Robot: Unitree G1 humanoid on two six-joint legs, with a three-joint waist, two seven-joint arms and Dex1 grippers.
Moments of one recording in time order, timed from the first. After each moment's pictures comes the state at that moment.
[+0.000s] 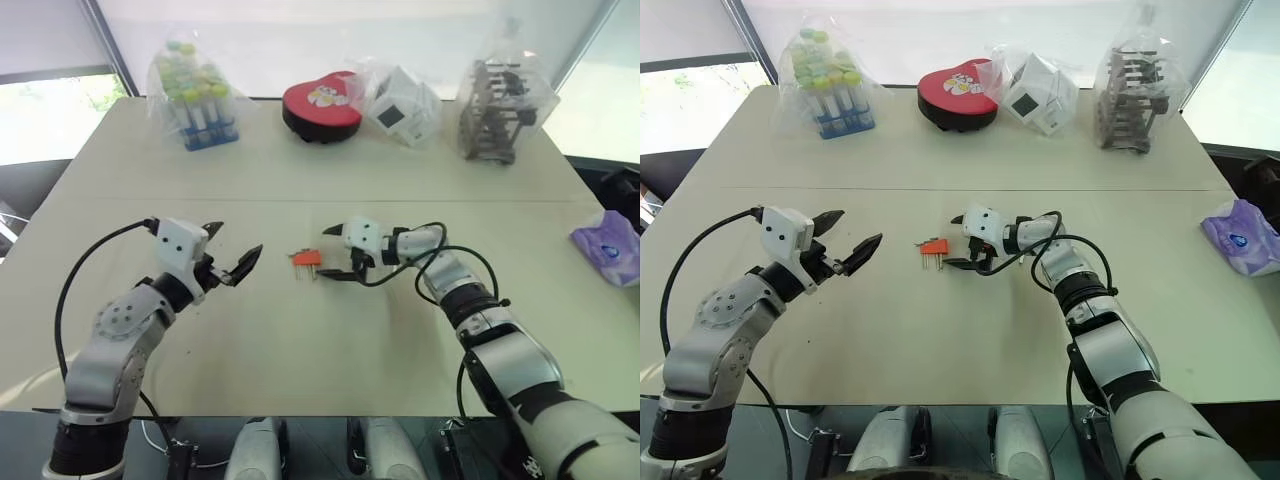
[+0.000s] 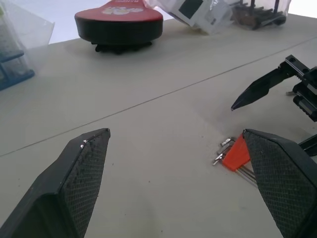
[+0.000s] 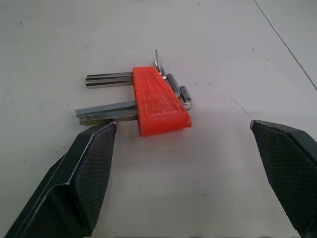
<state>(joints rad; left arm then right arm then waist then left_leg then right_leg) -0.11 0.50 0.15 -0.42 -0.40 0.46 -0.47 -0.88 -0.29 0.27 0.90 -0.06 -0.30 1.02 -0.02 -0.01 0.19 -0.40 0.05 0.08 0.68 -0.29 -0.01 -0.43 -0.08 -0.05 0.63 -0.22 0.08</state>
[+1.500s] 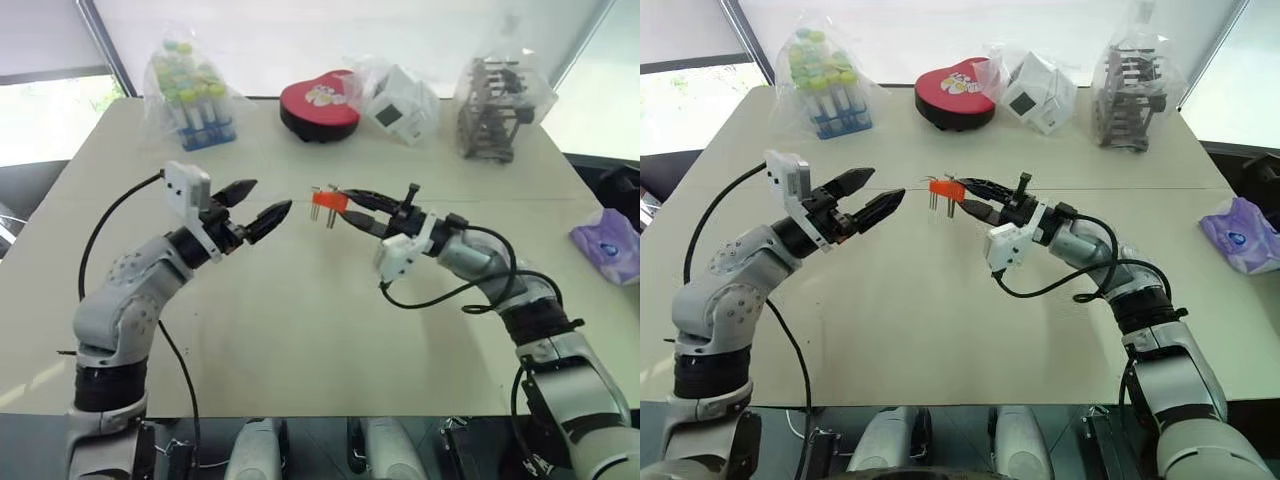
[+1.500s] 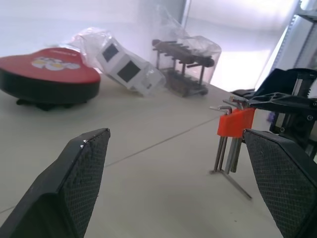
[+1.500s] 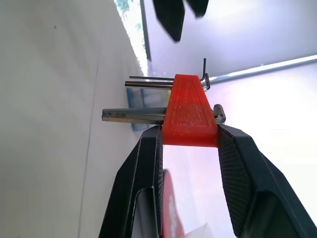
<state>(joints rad) -0.41 0.47 0.18 -0.31 -0.71 0.66 -0.61 -0.68 -0.58 0.21 0.34 -0.57 -0.92 0.26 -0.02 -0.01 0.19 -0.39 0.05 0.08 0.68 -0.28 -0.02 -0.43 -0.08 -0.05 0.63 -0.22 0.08</state>
